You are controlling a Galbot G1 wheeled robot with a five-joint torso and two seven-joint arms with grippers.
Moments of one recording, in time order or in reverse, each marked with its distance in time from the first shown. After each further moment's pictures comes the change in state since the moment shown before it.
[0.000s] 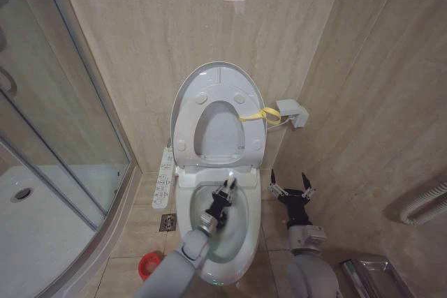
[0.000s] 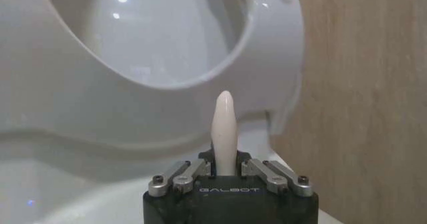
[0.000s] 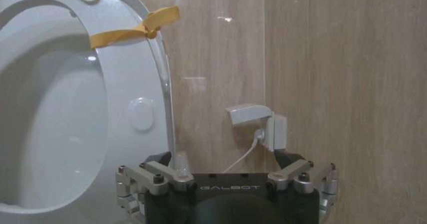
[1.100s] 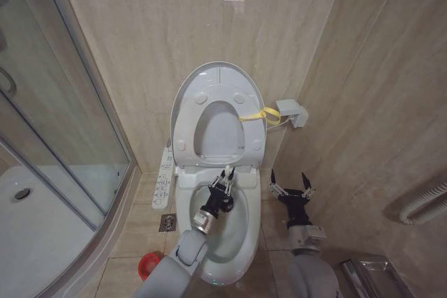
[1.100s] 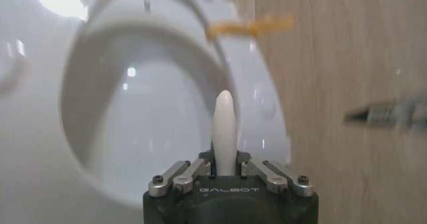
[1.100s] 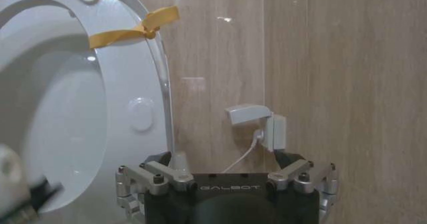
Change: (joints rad) left arm 0.149 0.045 -0.055 -0.357 0.026 0.015 -0.021; right arm 0.000 0.000 0.000 0.000 0.000 0.000 0.000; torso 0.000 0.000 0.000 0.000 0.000
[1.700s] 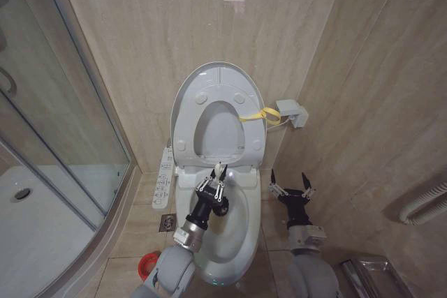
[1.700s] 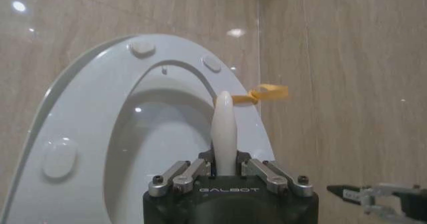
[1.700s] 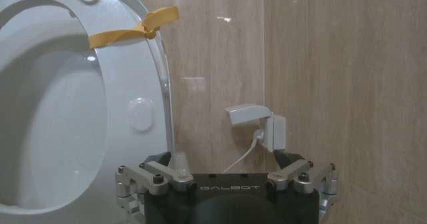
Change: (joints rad) left arm 0.217 0.082 -0.091 -0.338 0.024 0.064 -0.011; right arm 0.000 0.000 0.000 0.000 0.000 0.000 0.000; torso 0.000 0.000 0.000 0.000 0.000
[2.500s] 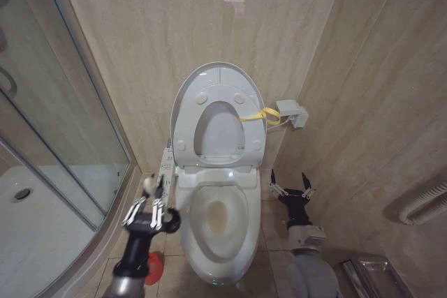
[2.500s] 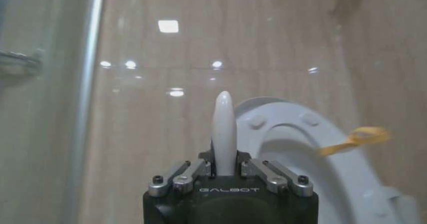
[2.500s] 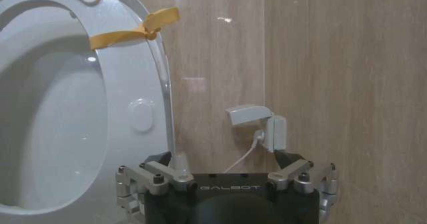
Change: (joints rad) left arm 0.595 -0.033 -0.406 -0.448 0.166 -0.071 -0.134; right arm 0.000 0.000 0.000 0.000 0.000 0.000 0.000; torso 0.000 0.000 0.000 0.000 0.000
